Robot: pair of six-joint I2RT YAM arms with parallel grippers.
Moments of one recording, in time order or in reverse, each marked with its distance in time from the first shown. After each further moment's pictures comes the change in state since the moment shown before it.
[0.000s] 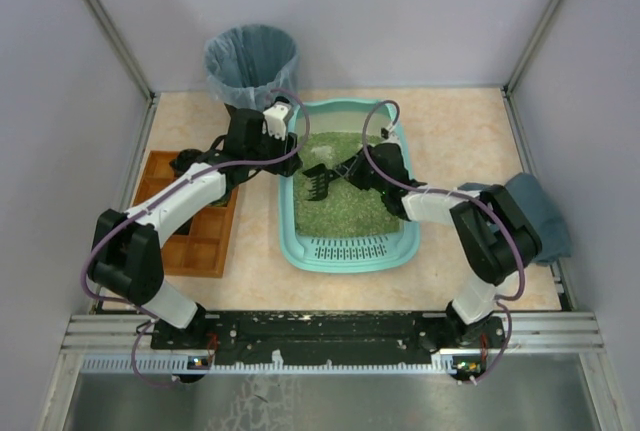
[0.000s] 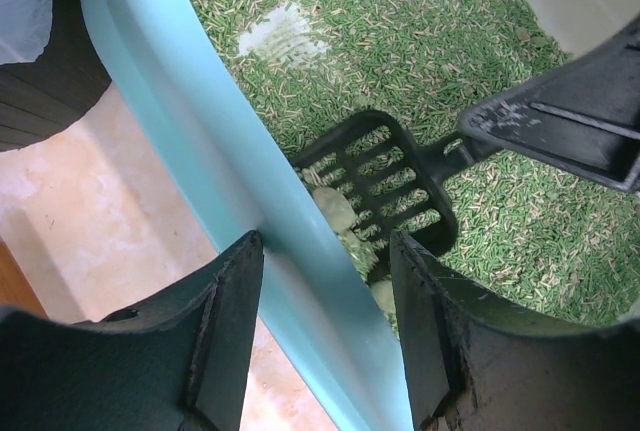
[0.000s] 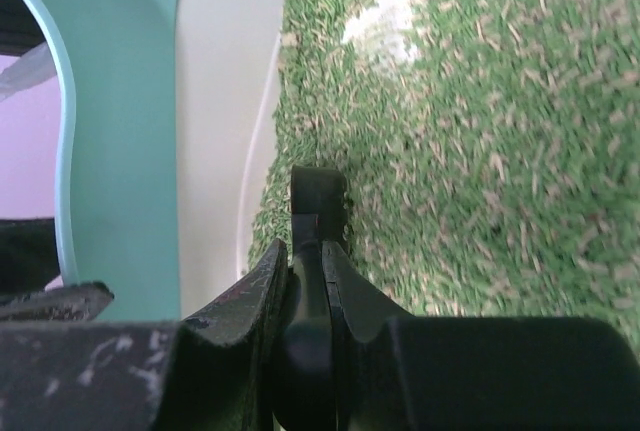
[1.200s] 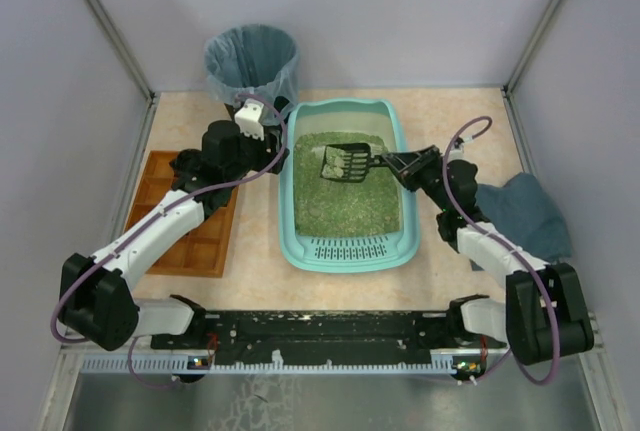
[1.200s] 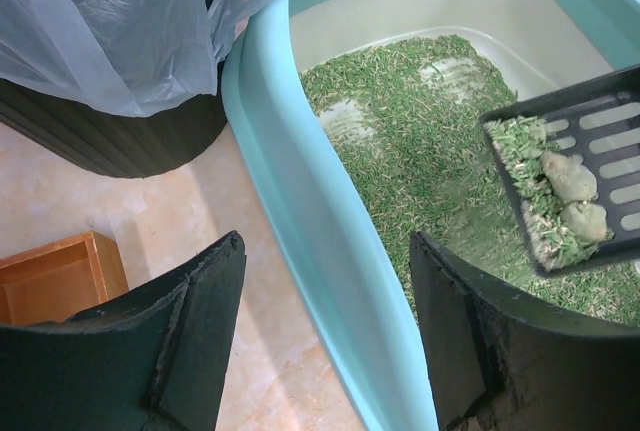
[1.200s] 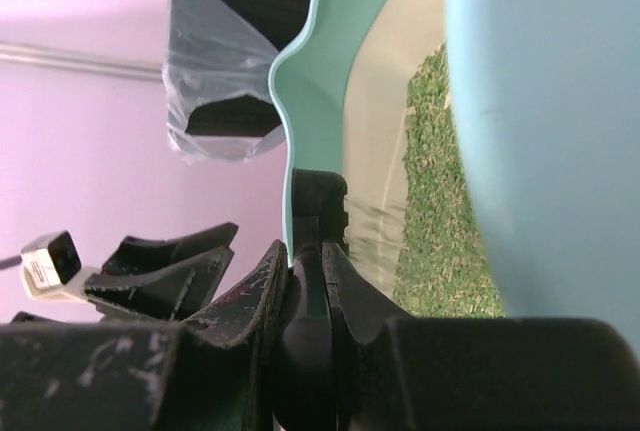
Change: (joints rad) left arm -0.004 -0.262 -0.175 0.176 -0.176 -0.031; right arm -0.312 -0.510 -0.363 0.150 -0.228 0.292
